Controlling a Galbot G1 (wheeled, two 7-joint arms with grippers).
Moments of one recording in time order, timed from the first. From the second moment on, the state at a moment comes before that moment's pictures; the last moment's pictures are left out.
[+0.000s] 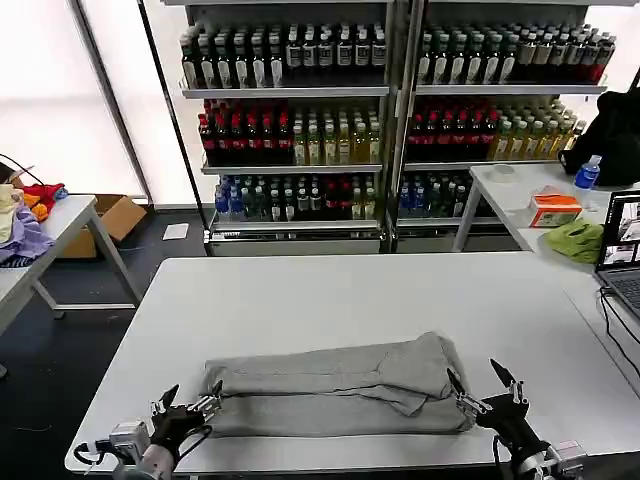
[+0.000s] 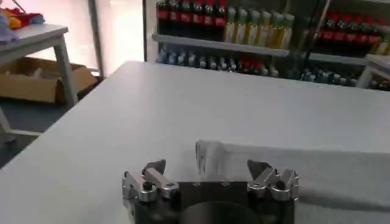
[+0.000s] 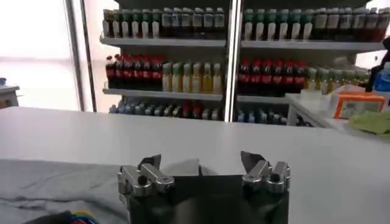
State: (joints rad) left arm 1.60 -1.33 -0.57 -2.16 -0.44 0.54 -0.19; right arm -1.74 1.16 0.72 2.15 0.39 -0.13 -0.11
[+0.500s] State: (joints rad) left arm 1.59 -1.45 -0.51 -2.09 -0.32 0.50 -0.20; right arm -1.76 1.16 0.72 2.17 0.38 -0.13 -0.10
